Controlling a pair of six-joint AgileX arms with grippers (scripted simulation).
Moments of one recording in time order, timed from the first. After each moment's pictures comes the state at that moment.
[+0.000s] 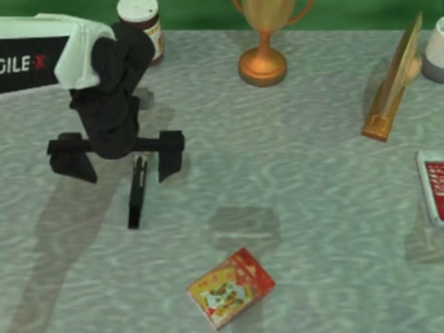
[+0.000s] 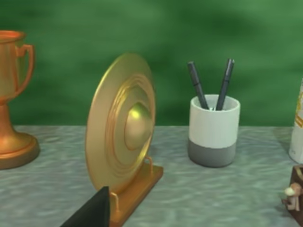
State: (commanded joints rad) left arm -0.37 2.04 1.42 -0.87 -0.01 -0.34; right arm 0.00 0.00 0.00 0.00 0.00 0.00
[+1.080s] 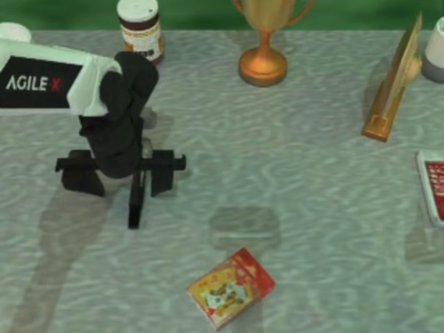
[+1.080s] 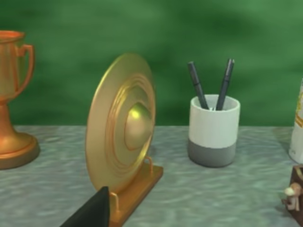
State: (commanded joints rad) left arm -0.37 2.16 1.33 -0.66 -0.01 -0.34; right arm 0.00 0.00 0.00 0.00 0.00 0.00
